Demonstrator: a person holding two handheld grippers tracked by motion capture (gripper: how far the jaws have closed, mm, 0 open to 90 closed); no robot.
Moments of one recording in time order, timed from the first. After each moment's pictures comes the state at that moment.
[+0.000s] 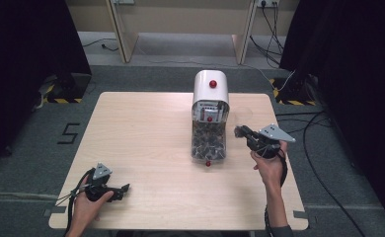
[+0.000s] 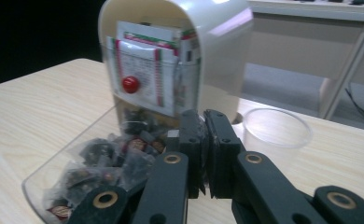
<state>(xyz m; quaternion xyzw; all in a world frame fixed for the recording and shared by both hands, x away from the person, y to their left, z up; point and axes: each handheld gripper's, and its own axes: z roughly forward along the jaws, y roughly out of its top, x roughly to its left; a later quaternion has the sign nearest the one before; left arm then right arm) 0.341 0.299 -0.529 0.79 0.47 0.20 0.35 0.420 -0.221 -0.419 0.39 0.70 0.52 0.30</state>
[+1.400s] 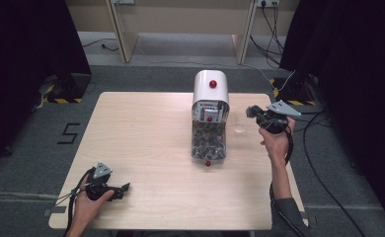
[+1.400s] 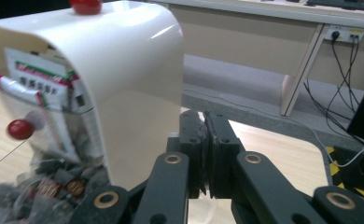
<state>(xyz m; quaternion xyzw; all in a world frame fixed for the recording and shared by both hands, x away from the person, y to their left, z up) 0.344 0.299 -0.529 0.79 0.47 0.20 0.35 0.483 -0.246 -0.391 0.43 0.69 0.48 0.34</state>
